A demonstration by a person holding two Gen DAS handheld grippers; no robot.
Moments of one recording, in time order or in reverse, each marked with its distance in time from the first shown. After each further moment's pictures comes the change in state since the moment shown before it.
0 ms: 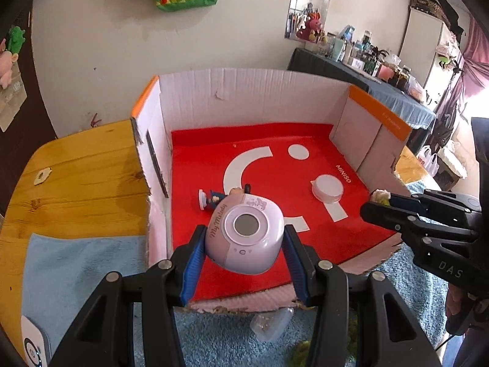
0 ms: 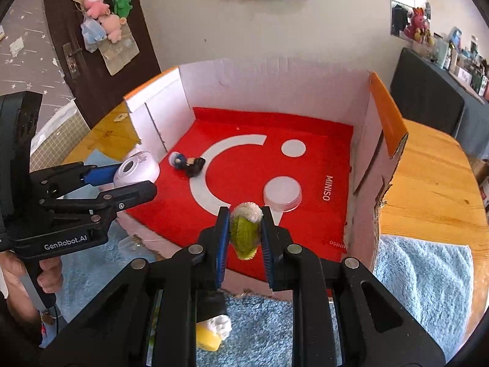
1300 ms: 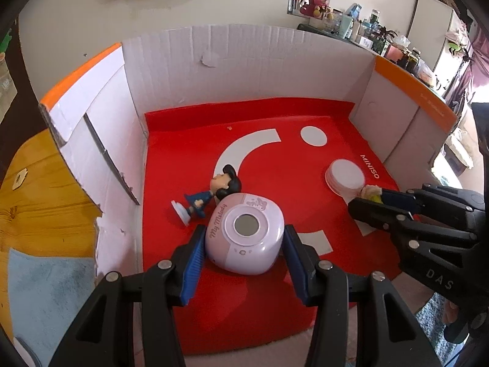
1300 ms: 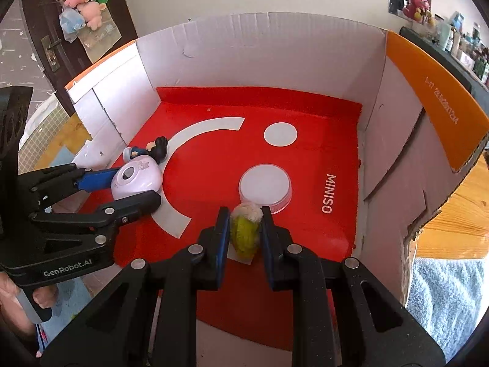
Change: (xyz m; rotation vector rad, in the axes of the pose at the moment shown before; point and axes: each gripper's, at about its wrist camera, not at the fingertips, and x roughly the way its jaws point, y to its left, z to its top) left arm 0.062 -0.002 0.013 0.013 0.103 0.010; right arm 0.051 -0.028 0.005 0.027 0.077 -0.036
